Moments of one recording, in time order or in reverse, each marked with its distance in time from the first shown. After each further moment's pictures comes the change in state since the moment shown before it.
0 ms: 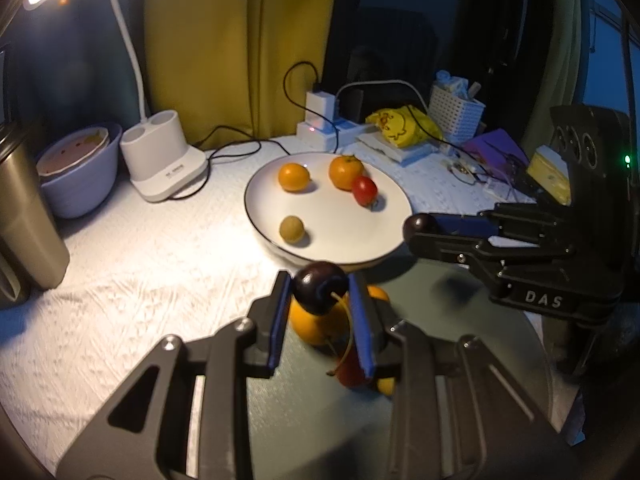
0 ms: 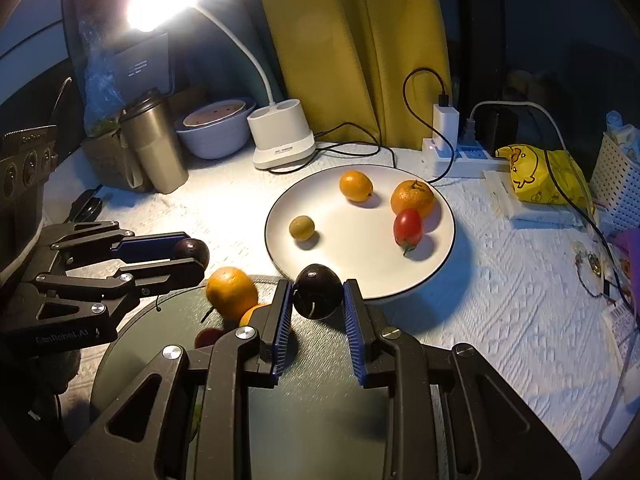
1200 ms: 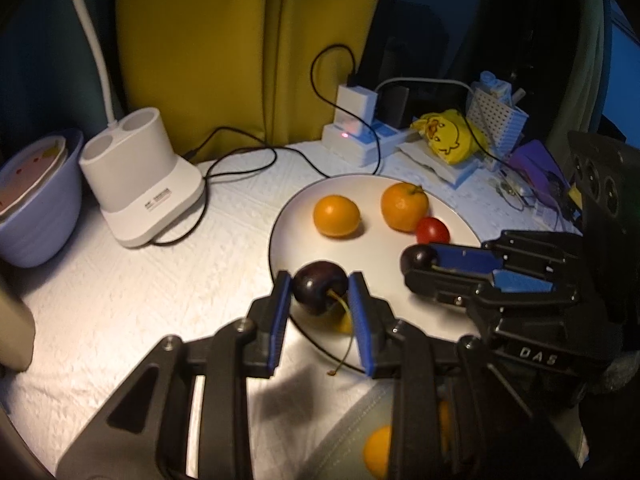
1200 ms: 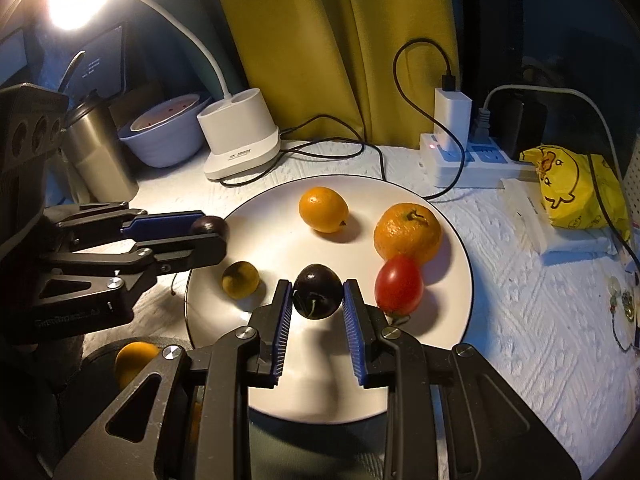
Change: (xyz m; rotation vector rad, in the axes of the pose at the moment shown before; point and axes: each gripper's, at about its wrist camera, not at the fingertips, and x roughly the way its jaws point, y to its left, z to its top) left arm 0.093 0.044 0.054 -0.012 0.044 -0.018; right arm 0.083 -0.034 0.035 0.014 0.022 -0.022
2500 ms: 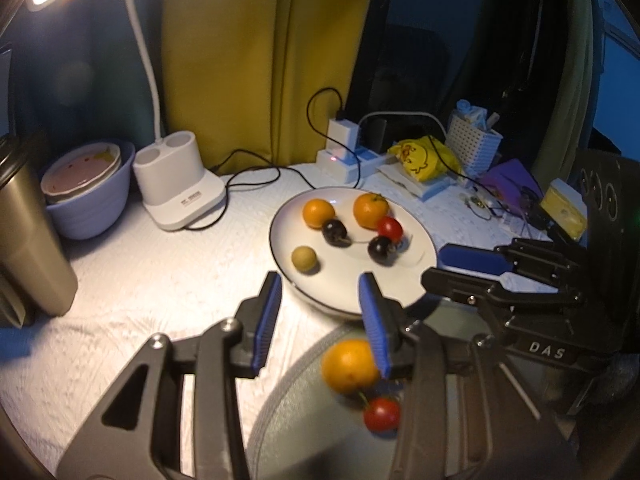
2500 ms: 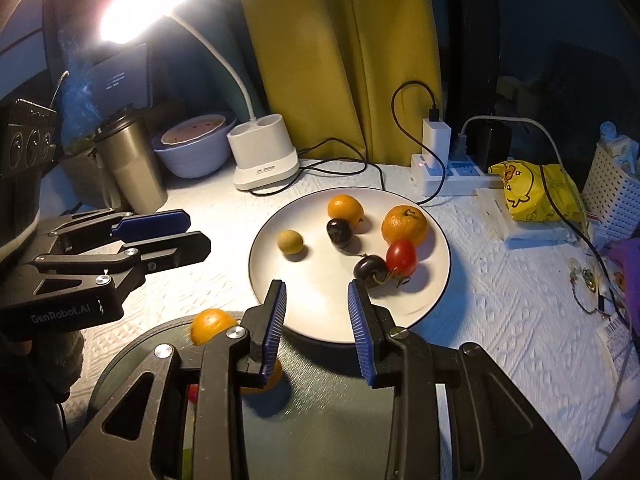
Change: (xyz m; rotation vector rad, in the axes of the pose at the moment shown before) left arm -0.088 -0.022 -0.032 -0.028 -0.100 0.026; right arm -0.072 0.038 -0.020 0.012 -0.058 -0.045
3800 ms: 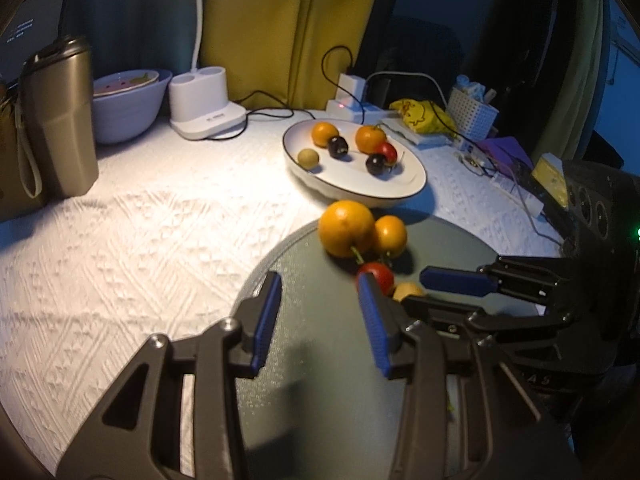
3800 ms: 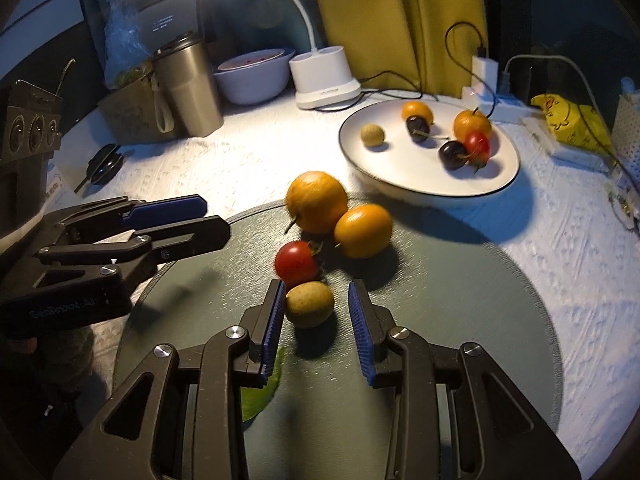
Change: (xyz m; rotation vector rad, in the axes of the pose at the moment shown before) left arm -0.037 -0.001 -0.086 -0.087 0.059 0.010; right arm -0.006 0.056 -0.073 -0.031 0.137 0.108
